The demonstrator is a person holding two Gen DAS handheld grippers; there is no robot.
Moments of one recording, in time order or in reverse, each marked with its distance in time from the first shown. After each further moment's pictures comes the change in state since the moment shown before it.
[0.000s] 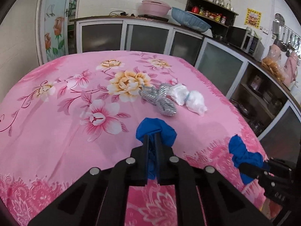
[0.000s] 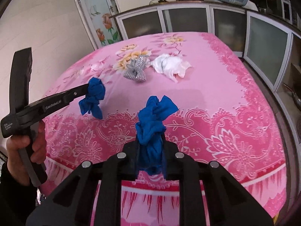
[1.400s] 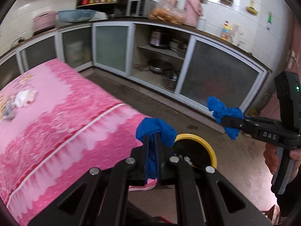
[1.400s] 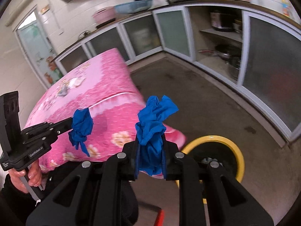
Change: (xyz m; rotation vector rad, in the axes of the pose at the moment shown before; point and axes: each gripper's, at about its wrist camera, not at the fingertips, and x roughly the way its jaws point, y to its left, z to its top) left arm -0.057 -0.320 -0.139 0.494 0.103 -0.475; right arm -0.260 -0.190 -0.195 0.415 -0.150 -0.338
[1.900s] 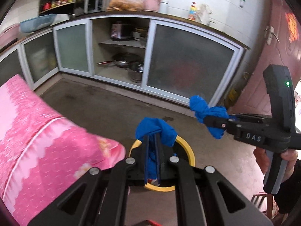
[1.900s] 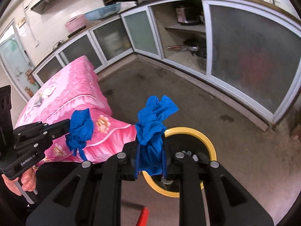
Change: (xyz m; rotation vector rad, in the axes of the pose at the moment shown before) left arm 0.072 -0.098 0.019 0.156 0.066 -0.168; right arm -0.015 -0.090 -0.027 0.121 0.001 -0.125
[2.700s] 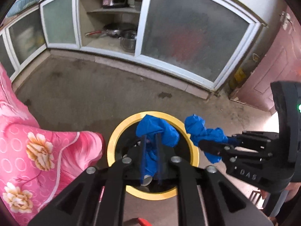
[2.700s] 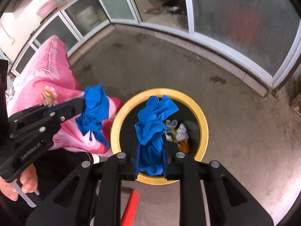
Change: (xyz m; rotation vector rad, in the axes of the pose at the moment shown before) left arm 0.157 -0.016 -0.011 -0.050 0.217 -0.009; right arm 0.100 -0.063 -0.045 0.100 0.259 -0.079
